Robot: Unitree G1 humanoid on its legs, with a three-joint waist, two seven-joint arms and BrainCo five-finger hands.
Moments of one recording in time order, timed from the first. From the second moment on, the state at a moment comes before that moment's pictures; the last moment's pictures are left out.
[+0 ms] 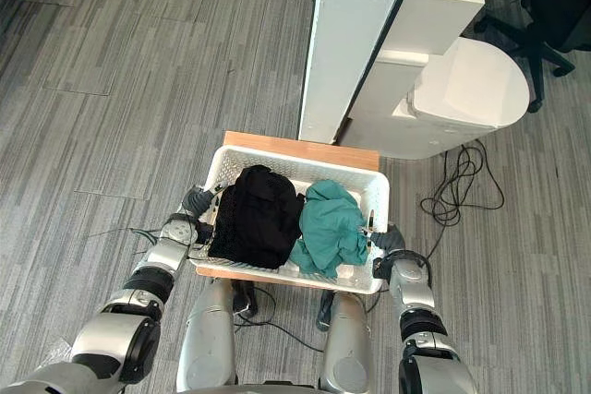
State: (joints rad) left arm -0.55 0.19 0.00 0.88 0.34 0.05 0.11; right arm -0.33 -0.18 -0.17 0.82 0.03 0.02 0.08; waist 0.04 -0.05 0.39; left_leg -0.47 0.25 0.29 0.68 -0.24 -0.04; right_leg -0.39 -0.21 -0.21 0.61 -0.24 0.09
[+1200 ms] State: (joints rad) left arm 0.06 0.06 -0.01 0.18 0.32 0.02 -0.02; right arm 0.13 -0.05 -0.36 0.23 -0.01 0.04 0.15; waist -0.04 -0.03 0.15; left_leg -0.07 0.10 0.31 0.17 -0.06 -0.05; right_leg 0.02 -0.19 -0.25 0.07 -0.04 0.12
